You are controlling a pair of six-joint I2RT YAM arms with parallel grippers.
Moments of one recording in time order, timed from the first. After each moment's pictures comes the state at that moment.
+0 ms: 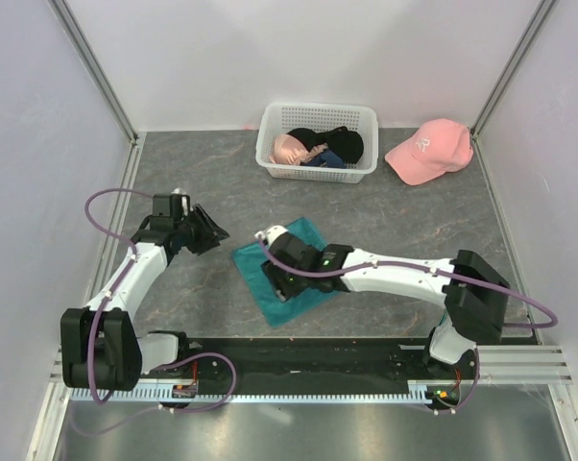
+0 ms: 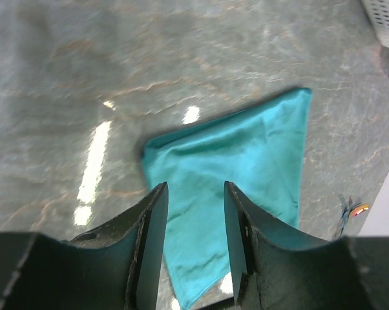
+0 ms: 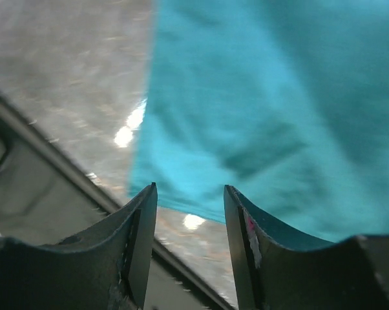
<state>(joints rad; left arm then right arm) -0.06 1.22 0.75 -0.38 0.27 -0.70 1.10 1.62 1.13 -0.43 0.09 0.42</state>
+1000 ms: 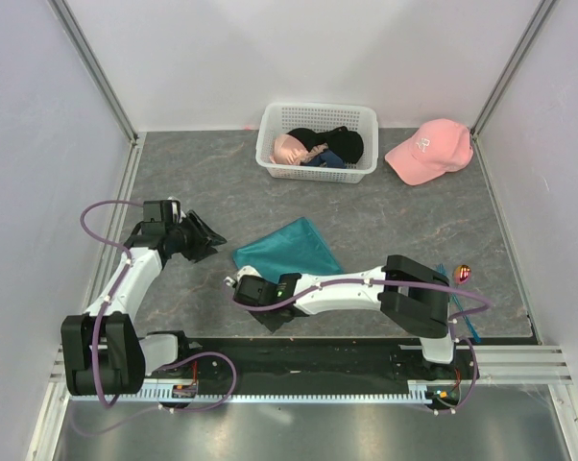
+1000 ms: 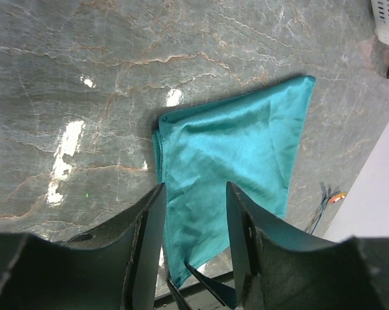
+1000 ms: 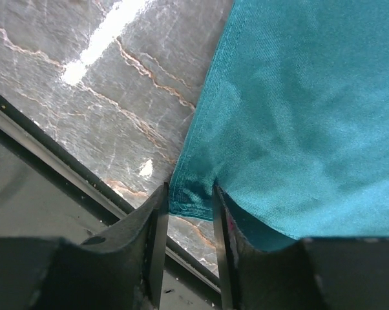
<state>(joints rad) 0.03 1.19 0.70 -0.43 0.39 -0.71 1.32 1.94 1.30 -0.55 0.17 0.44</state>
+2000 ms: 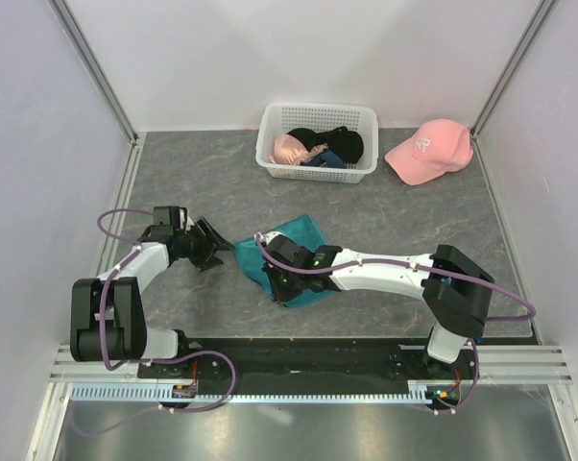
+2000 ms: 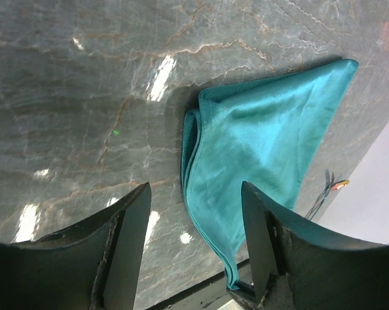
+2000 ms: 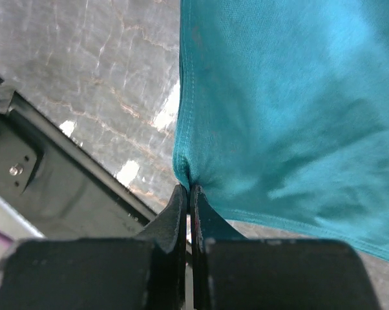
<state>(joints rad) 0.04 1.36 0.63 -0.29 0.47 -0.71 1.13 1.73 1.17 -0.40 -0.01 0.57</state>
